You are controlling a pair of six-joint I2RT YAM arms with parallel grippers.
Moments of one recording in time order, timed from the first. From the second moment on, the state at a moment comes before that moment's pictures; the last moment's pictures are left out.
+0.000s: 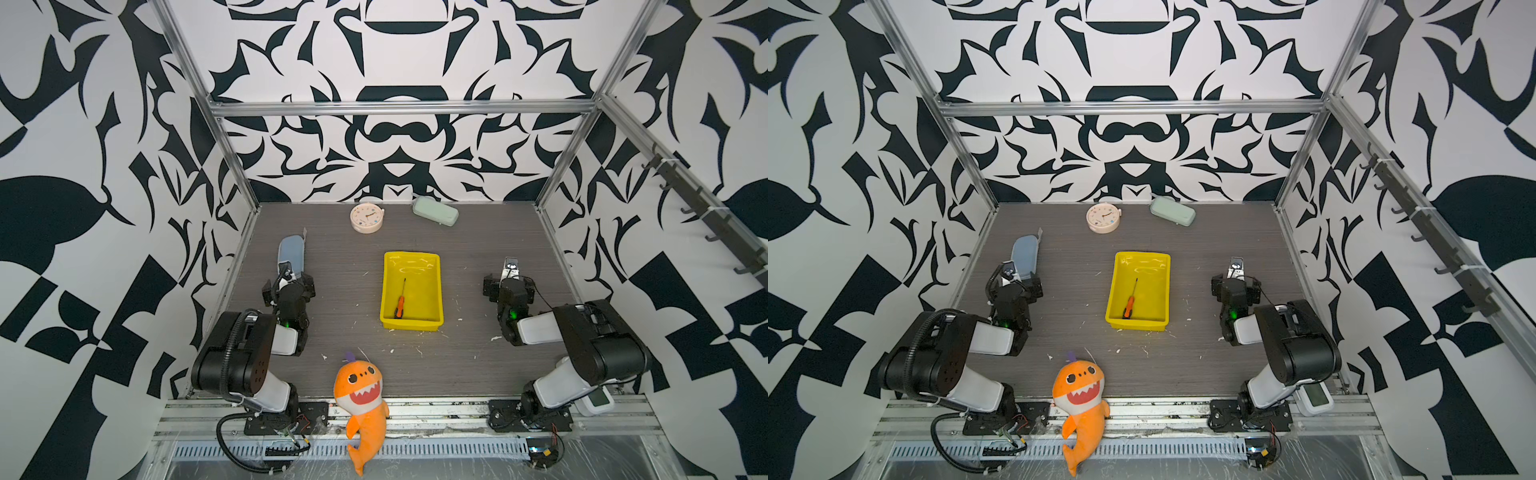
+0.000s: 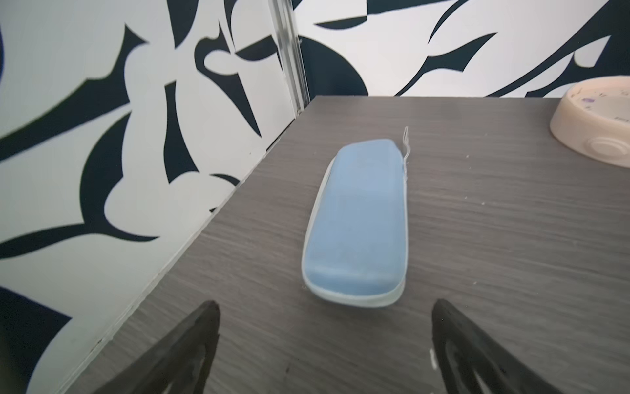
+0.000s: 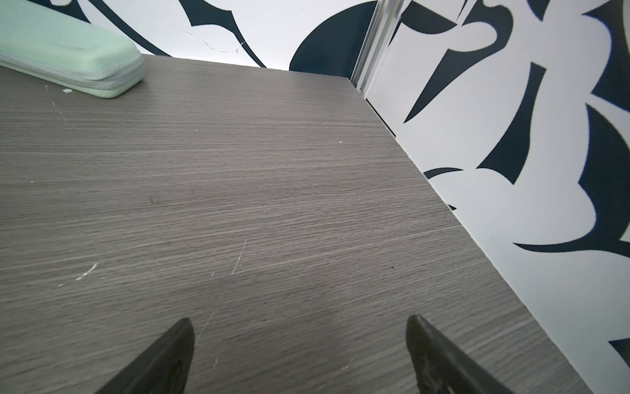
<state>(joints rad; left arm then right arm) -0.11 1.55 0.23 1.04 -0.46 0.00 0.16 1.58 0.32 0.84 0.46 0.01</state>
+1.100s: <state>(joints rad) -0.04 1.58 0.31 0.92 -0.30 -0.05 0.16 1.58 0.32 0.84 0.45 0.01</state>
